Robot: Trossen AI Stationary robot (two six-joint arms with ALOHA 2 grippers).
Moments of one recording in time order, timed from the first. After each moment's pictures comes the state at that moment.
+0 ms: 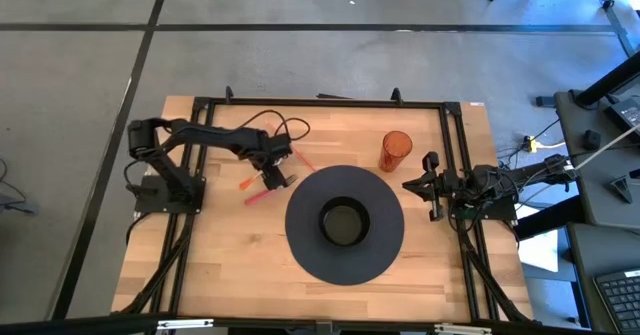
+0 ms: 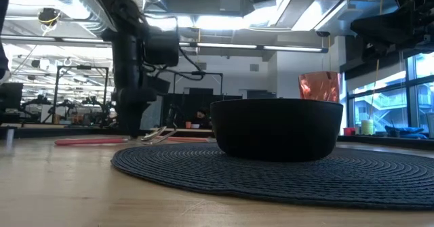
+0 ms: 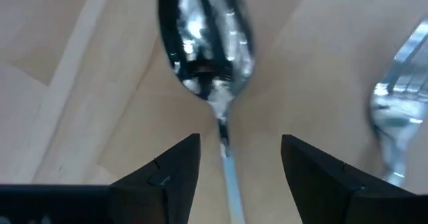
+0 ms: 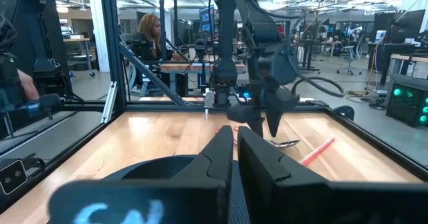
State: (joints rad) left arm 0.33 1.62 0.86 -0.64 -0.13 -0.26; right arm 0.26 0.12 0.01 0.19 0.26 -0.03
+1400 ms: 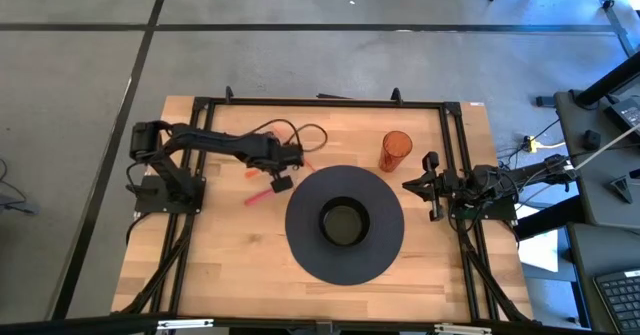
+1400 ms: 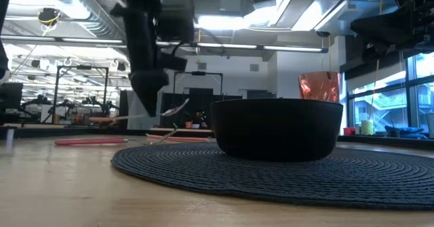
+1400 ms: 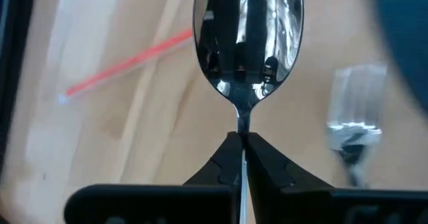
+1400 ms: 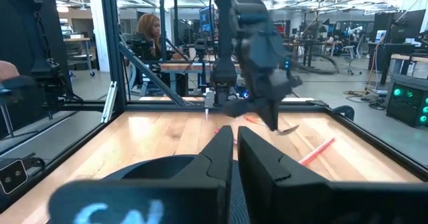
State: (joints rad) left arm 0.15 1.64 1.05 -0.77 -0.35 -0.20; right arm 0.26 0.12 0.01 0.19 0.26 -0.03
